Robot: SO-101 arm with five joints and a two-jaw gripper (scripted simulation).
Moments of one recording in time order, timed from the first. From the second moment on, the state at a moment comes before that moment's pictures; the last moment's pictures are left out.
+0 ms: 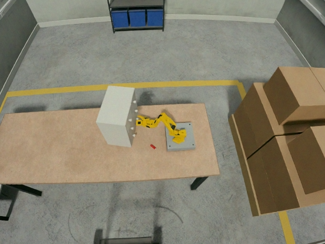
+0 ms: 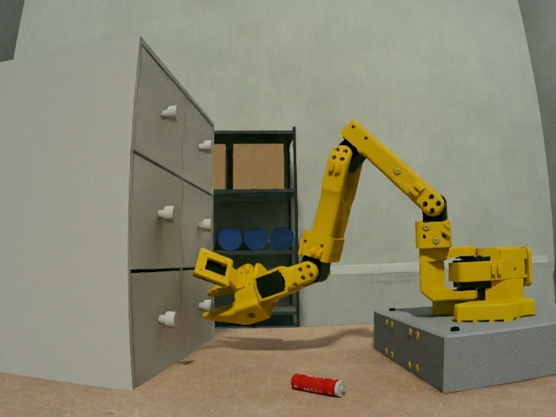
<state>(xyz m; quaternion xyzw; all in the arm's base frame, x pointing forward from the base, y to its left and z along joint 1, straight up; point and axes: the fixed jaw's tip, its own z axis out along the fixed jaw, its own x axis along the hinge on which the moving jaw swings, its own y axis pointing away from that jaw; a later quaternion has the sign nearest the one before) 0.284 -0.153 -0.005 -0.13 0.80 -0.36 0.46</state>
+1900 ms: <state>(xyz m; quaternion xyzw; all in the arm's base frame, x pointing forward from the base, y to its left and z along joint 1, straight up) 0.284 -0.156 -0.001 -0.13 0.80 -0.37 0.46</state>
